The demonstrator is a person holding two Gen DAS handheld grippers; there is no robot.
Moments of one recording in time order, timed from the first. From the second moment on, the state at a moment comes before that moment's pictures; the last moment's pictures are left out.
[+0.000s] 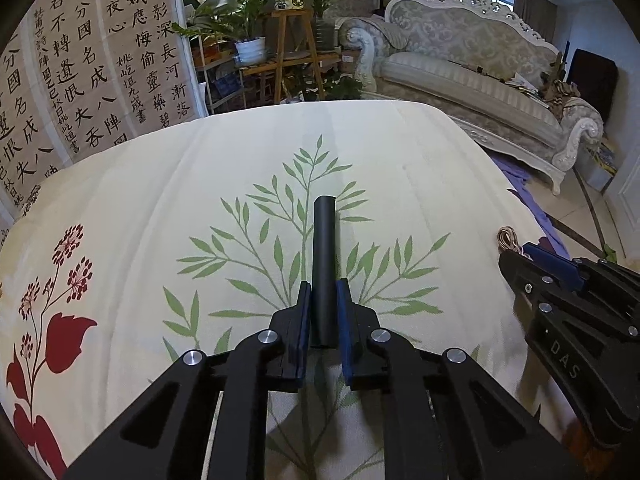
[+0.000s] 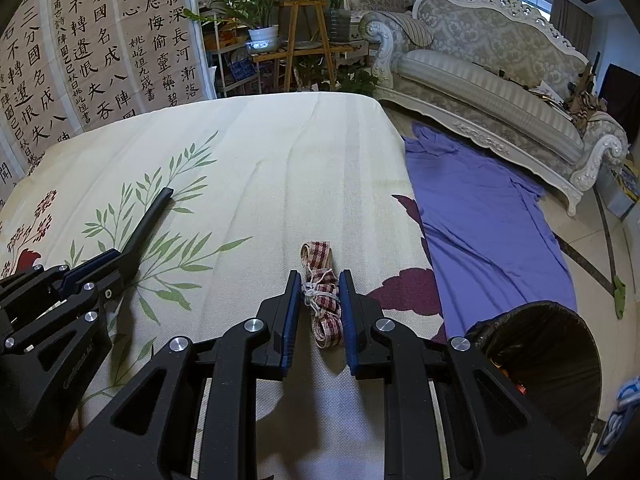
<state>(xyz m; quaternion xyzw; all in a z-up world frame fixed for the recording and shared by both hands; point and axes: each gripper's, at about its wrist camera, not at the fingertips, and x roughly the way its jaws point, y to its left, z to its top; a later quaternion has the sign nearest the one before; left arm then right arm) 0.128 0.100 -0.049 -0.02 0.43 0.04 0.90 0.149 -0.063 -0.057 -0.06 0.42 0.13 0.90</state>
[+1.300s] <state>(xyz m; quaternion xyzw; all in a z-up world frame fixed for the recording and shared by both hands) 0.029 0.032 -0.029 -0.01 0.40 -0.06 0.92 0.026 -0.132 -0.028 -0.03 0.38 0.09 0.92</state>
